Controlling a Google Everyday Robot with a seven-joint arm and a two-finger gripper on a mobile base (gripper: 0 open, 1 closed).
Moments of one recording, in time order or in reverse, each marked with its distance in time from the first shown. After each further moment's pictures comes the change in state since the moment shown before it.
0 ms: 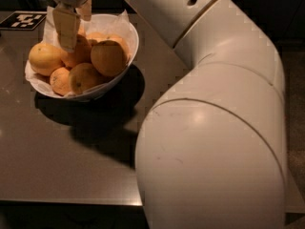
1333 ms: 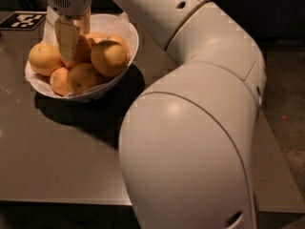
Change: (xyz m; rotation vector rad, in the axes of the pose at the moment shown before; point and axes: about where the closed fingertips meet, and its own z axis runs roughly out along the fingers) arm -0.004 0.005 0.035 -0.092 0.013 -0.009
